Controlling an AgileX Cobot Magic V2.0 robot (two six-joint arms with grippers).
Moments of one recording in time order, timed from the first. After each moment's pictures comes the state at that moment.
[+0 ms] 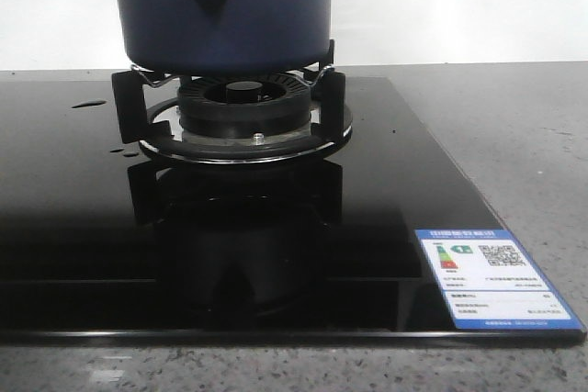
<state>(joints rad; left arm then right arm) -0.08 1.05 -1.16 -1.43 0.82 1.49 0.32 1.09 -0.86 0.00 -0.09 -0.19</state>
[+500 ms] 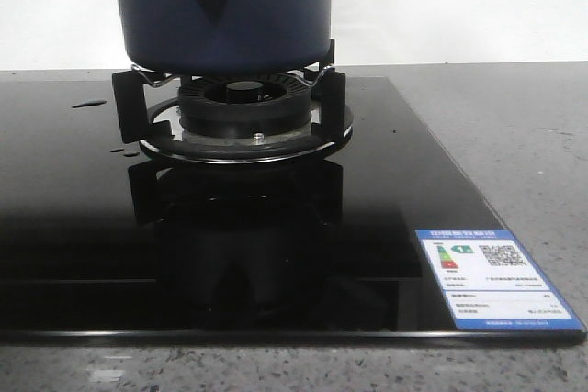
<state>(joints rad) -0.08 1.05 -1.16 -1.43 0.82 1.47 0.54 1.34 -1.22 -0.37 0.23 -0.19</state>
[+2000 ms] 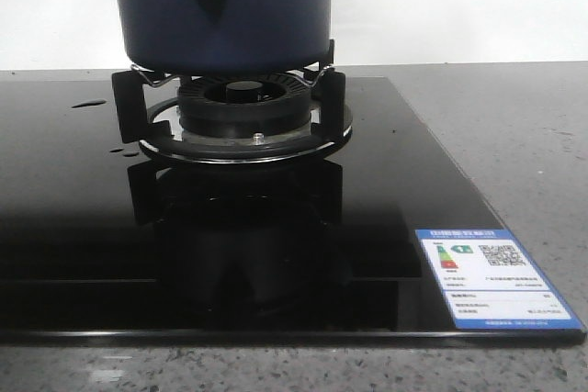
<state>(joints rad) -0.08 1.05 -1.16 -1.43 0.82 1.47 0.57 1.53 -1.29 -1.17 0.15 -0.19</state>
